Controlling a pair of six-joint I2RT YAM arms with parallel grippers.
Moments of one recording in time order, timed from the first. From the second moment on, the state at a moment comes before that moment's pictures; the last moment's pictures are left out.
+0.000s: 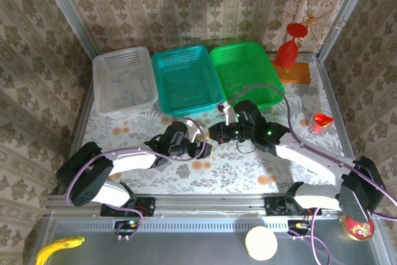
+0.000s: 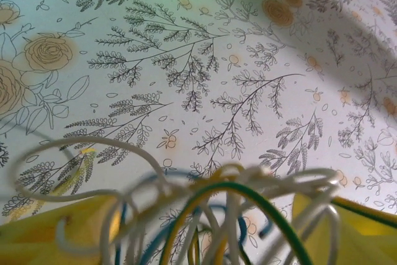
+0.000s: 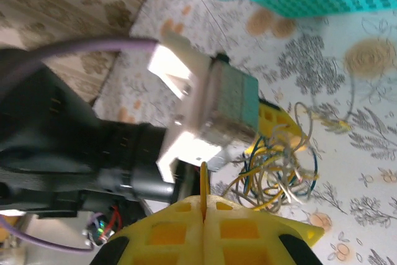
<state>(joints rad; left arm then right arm) -0.86 1.41 0.50 0.29 0.23 -0.30 0.70 1.21 0.84 -0.20 -0.40 0.59</state>
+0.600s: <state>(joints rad) -0.82 1.39 0.39 0.34 0.25 -0.33 0.56 1.09 0.88 -0.17 -0.51 0.69</state>
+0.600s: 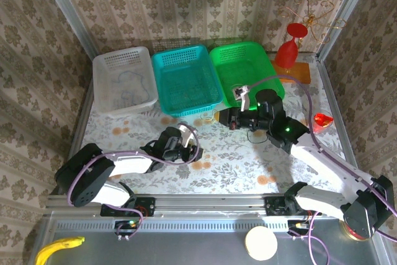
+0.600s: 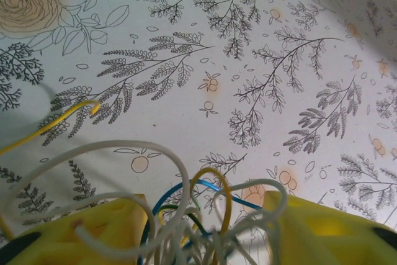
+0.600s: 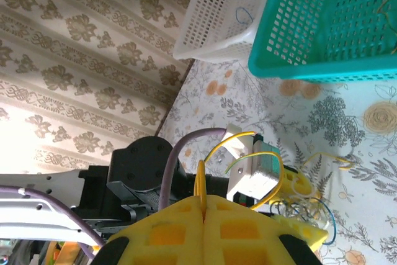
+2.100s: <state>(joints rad) -0.70 1.09 0.45 0.50 0.25 -0.95 0.49 1.02 0.75 0.04 -0.53 0.91</state>
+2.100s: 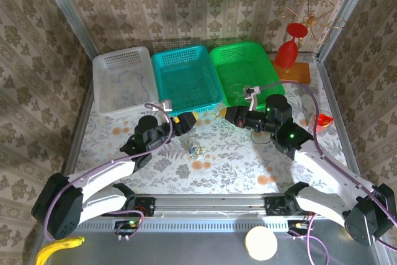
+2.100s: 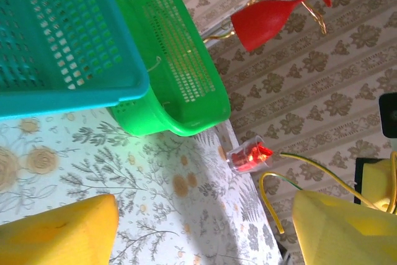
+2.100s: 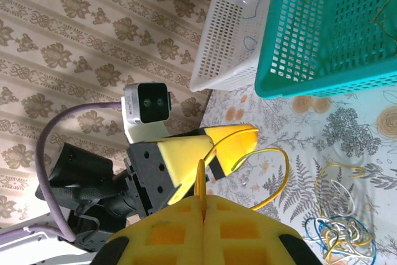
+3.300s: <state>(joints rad) -0.76 1.12 0.48 0.51 0.20 -0.91 0.49 1.08 0.73 0.16 -0.53 1.00</state>
